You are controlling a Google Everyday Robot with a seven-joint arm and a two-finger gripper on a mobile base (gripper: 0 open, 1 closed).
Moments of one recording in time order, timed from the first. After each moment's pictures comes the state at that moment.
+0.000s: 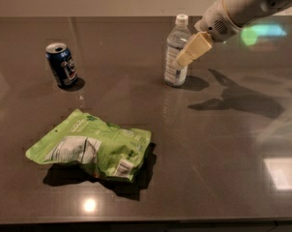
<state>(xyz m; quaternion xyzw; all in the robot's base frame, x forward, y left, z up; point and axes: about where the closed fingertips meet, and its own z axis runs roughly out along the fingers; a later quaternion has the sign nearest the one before) 0.647 -0.118 0.943 -0.51 0.78 0.13 0.33</state>
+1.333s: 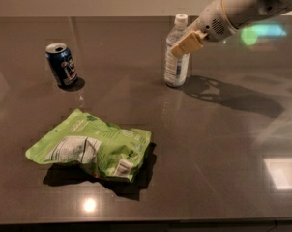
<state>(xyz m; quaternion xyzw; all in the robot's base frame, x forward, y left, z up) 0.650 -0.098 0.948 -0.50 0.77 0.18 0.35</state>
